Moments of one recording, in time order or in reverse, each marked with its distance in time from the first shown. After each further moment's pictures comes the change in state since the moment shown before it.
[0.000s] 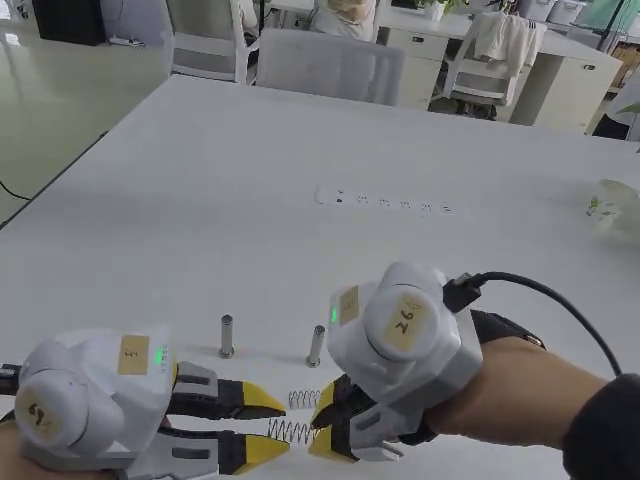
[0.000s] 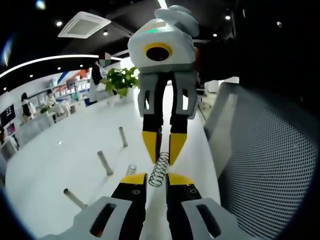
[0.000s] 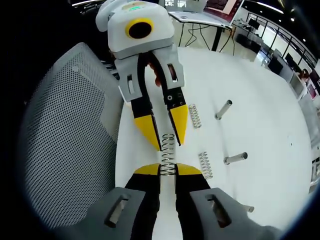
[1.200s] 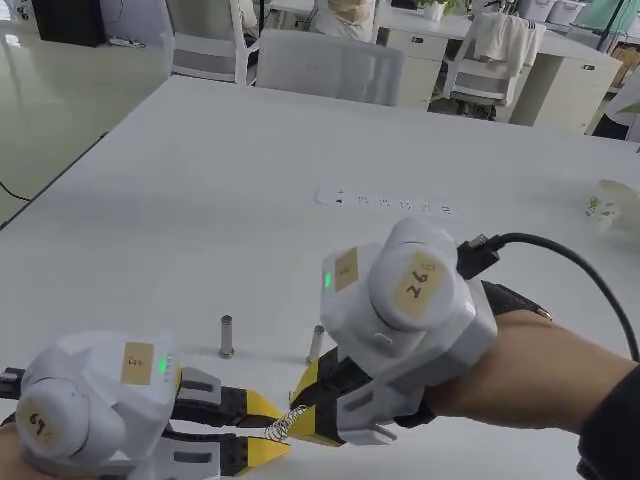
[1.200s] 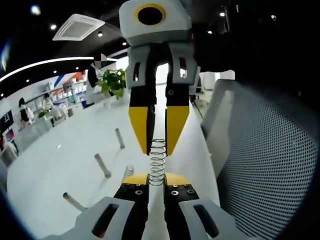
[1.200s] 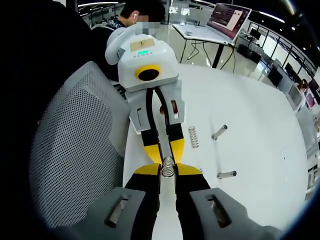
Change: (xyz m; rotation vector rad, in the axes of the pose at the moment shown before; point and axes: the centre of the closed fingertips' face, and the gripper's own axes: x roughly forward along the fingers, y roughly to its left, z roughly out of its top) left arm 0.000 -0.004 0.002 0.037 0.003 -0.012; right arm -0.027 0.007 0.042 -0.043 -0.080 -0.018
